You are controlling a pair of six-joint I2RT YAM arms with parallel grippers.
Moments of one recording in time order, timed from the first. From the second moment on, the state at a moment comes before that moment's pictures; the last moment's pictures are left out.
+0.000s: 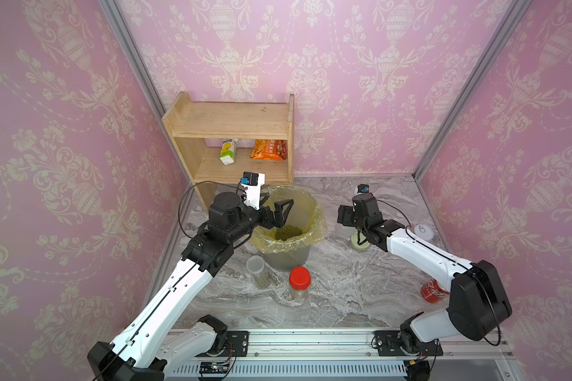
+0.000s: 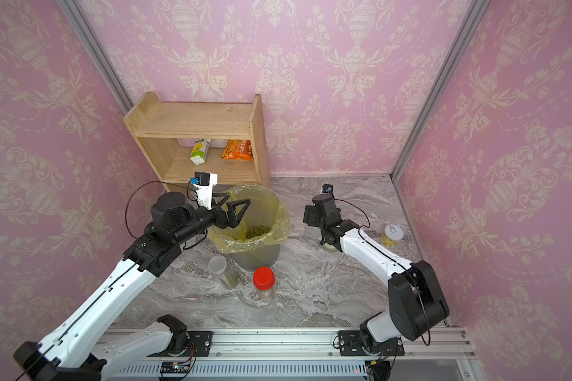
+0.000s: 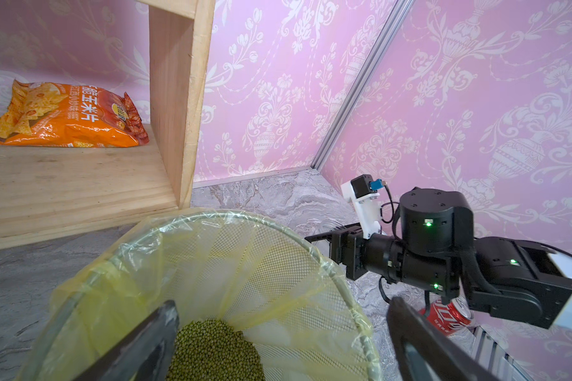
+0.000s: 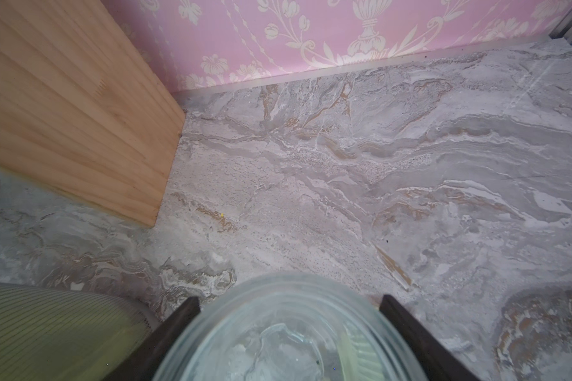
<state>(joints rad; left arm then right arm) -0.47 1.03 1.09 -0.25 0.23 -0.33 0.43 1.51 1.02 -0.15 0.32 0.41</state>
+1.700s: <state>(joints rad) -0.46 1.03 1.03 -0.22 0.28 -0.35 0.48 1.61 1.01 0.00 0.60 0.41</state>
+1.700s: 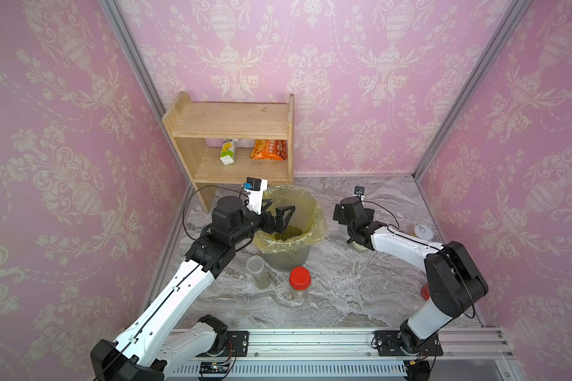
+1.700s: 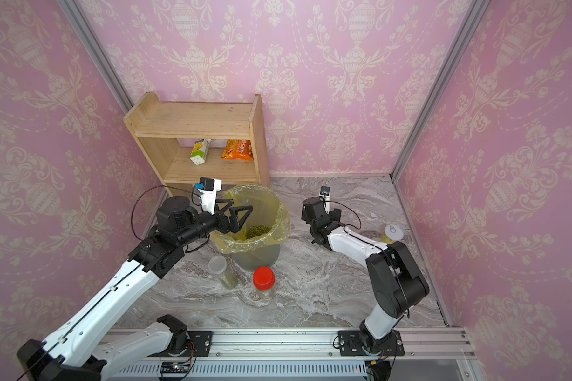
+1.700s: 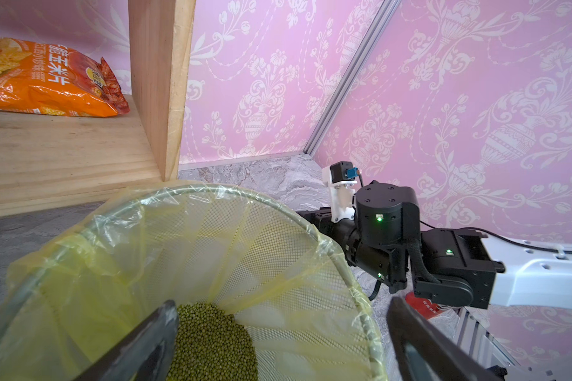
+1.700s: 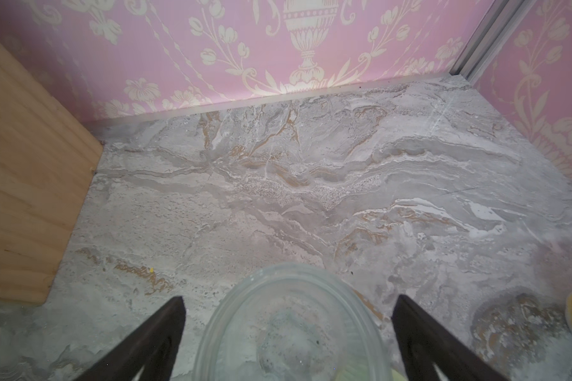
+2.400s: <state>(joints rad) -0.45 0.95 1.03 -0.30 0.29 -0.30 0.65 0.81 0.68 -0.26 0.07 0.38</state>
